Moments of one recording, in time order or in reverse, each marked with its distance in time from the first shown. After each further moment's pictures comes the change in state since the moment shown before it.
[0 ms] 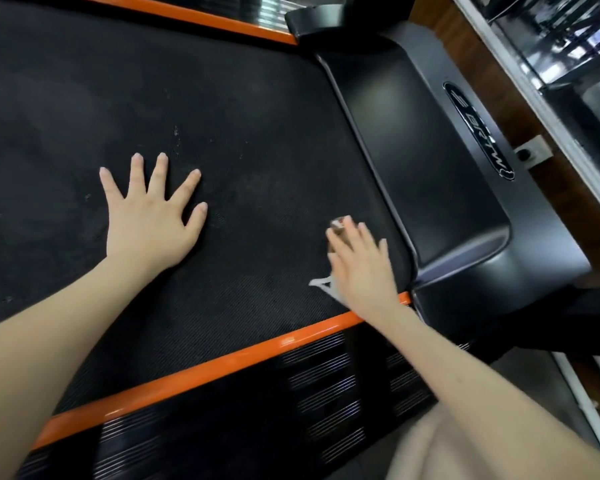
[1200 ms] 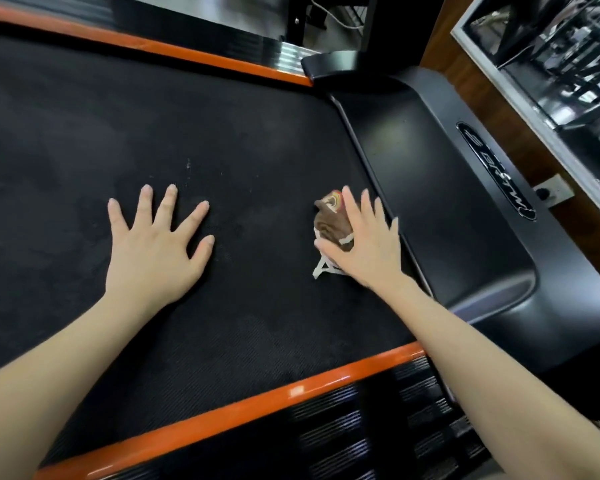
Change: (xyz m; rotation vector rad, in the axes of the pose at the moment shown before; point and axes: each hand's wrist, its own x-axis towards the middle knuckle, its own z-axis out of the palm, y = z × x) left_hand 0.001 0.004 0.001 -0.021 0.014 -0.036; right_hand 0.093 0.010 -0.013 0.081 0.165 -0.026
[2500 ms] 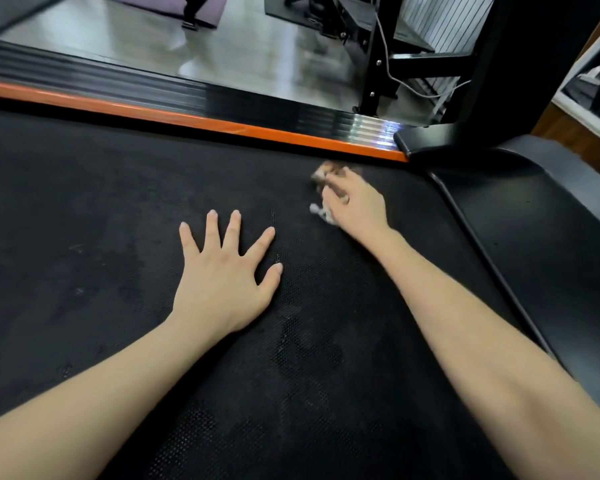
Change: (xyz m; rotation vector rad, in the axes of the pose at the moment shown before) left_hand 0.108 -0.047 0.008 0.042 0.046 -0.067; right_hand 0.247 -0.135 0.043 0.457 0.124 -0.115
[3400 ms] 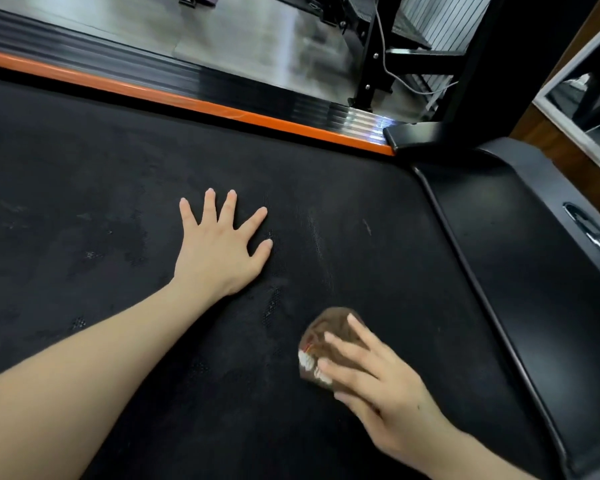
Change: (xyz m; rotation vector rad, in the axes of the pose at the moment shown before) left_hand 0.000 0.001 -0.008 0.025 -0.065 -0.007; right_hand -0.268 0.009 -0.075 0.064 -0.211 -0.605
